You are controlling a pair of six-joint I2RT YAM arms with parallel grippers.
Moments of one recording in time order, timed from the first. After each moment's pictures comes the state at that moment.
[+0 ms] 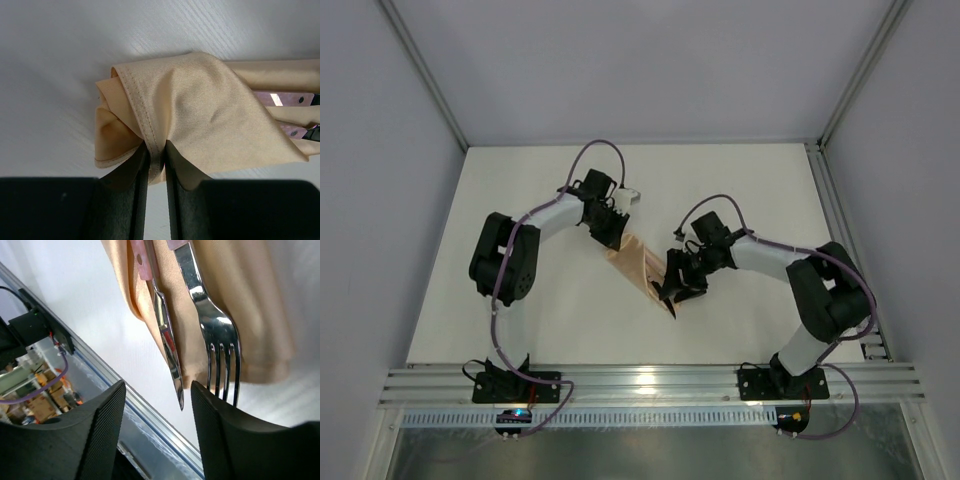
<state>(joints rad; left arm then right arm) -0.43 2.01 1.42 -0.58 0.37 0.21 0.51 1.68 0.87 -0.36 -0.68 0.50</state>
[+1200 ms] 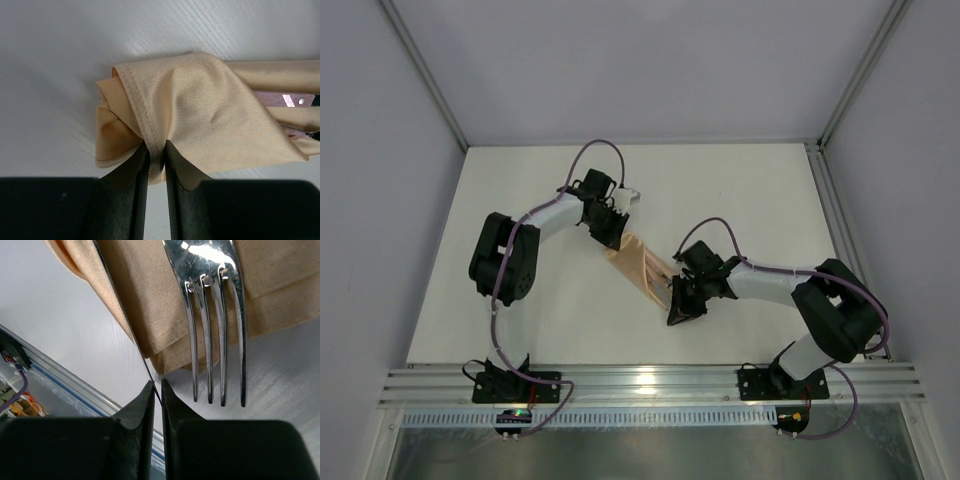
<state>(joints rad) -0.42 2.01 1.42 -0.58 0.37 0.22 0.69 1.54 0.69 -0.30 -0.41 0.68</state>
